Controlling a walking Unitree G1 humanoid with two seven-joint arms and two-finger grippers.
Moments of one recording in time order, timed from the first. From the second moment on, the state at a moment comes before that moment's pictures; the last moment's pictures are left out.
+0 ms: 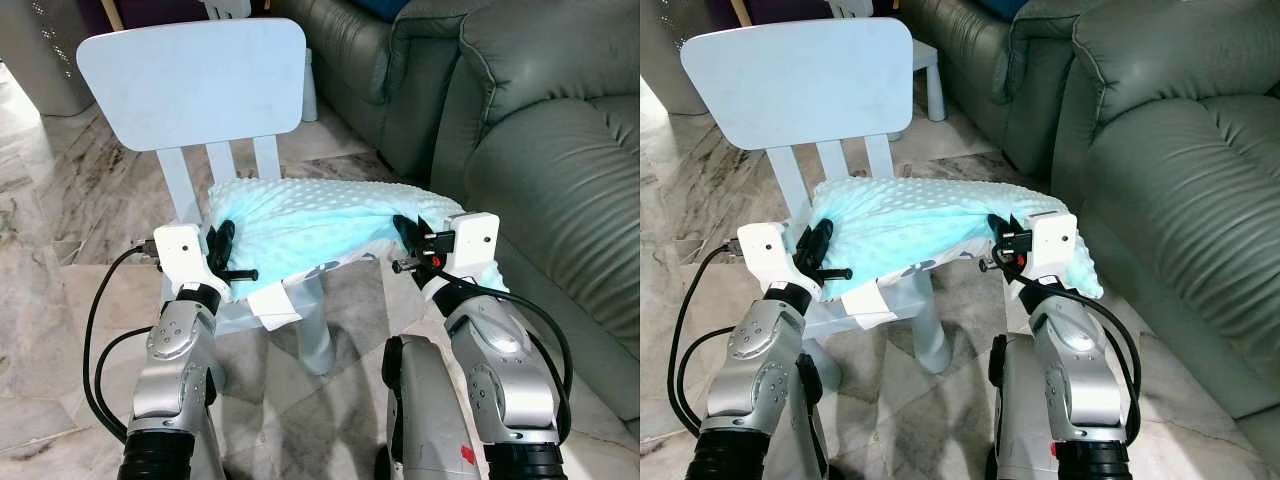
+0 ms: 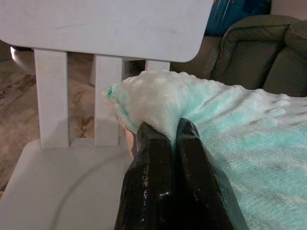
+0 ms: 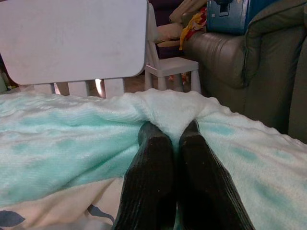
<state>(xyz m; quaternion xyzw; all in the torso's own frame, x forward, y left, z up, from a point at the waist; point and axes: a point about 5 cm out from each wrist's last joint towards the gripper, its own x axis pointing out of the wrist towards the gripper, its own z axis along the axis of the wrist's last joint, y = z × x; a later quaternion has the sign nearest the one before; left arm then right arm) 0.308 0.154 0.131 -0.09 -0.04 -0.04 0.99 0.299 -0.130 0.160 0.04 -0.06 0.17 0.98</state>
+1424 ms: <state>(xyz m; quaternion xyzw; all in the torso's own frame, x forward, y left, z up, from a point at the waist) 0.309 0.149 0.126 -0.09 -0.03 -0.05 0.99 0.300 -0.132 0.164 0.04 -0.07 0.17 0.98</state>
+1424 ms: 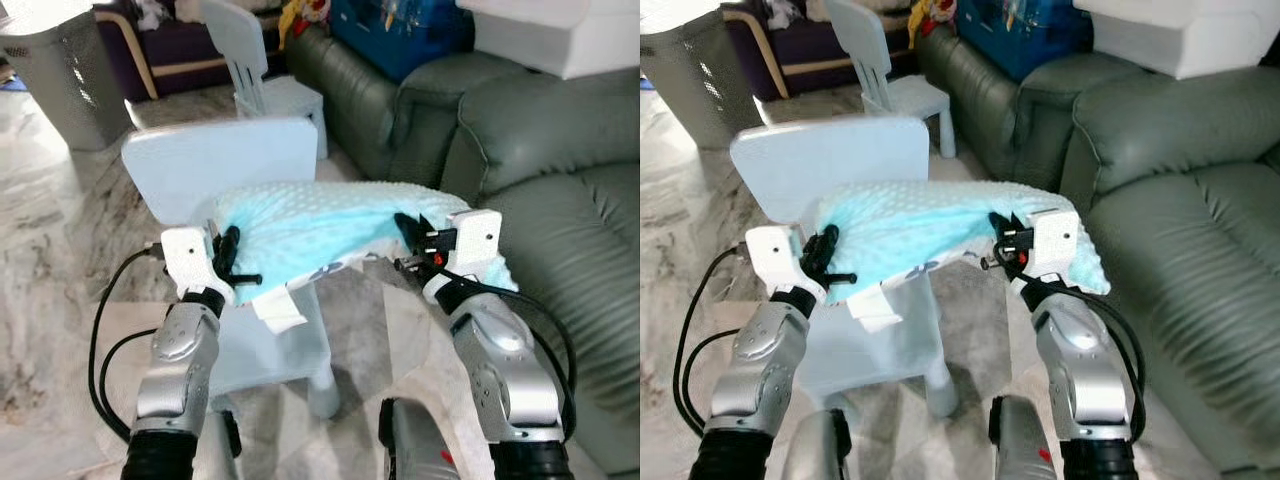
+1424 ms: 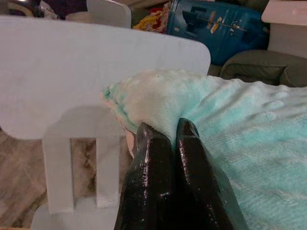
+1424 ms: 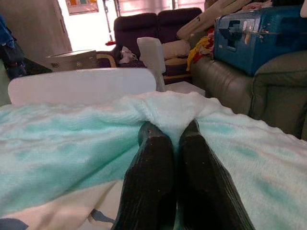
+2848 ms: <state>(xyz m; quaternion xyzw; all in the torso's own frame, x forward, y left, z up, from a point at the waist) 0.313 0.148 0.117 -0.11 0.01 -0.05 0.99 0.300 -0.122 0.176 0.05 -0.08 0.18 0.98</state>
